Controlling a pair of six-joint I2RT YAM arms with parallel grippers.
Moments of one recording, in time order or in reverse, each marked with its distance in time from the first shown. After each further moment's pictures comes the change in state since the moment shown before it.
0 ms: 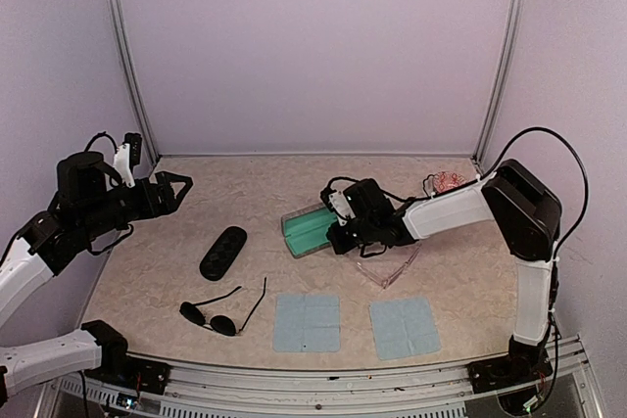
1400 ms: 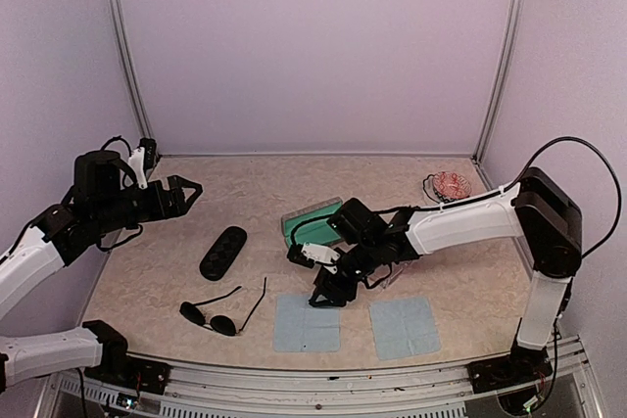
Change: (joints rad) left arm 0.013 0.097 0.000 0.006 0.041 0.000; right arm 0.182 -0.155 -0.051 -0.364 -0.364 -0.404
